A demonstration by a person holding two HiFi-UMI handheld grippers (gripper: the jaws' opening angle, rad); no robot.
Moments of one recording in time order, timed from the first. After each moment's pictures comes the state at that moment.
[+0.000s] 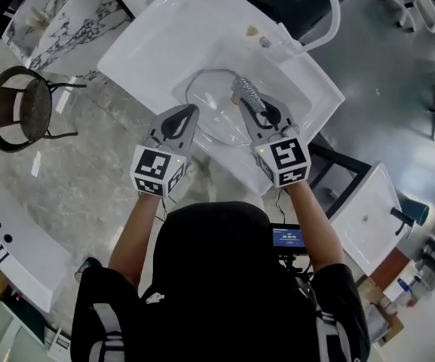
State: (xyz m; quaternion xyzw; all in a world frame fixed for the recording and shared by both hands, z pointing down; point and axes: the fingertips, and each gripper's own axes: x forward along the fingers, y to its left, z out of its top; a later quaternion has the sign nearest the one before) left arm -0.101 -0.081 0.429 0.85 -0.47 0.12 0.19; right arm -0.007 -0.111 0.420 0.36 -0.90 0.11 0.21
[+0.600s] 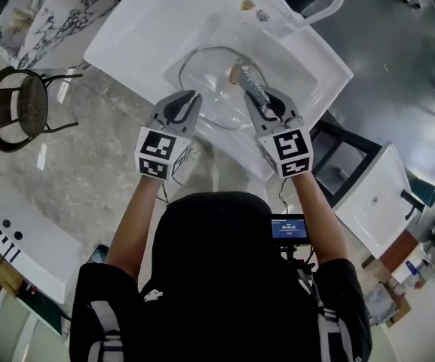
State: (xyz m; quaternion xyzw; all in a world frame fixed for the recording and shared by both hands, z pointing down) left arm -0.078 -0.075 0.492 0.85 -0.42 0.20 0.23; right arm 0.025 -0.090 0.481 0.37 -0.88 0.14 0.26
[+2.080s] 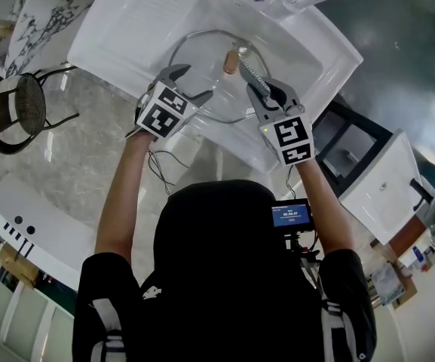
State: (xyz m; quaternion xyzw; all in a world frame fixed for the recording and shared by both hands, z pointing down) left arm -0.051 -0.090 0.599 0.85 -0.23 0.42 0.23; right arm 0.049 -0.092 0.548 0.36 -0.86 0.19 0.30
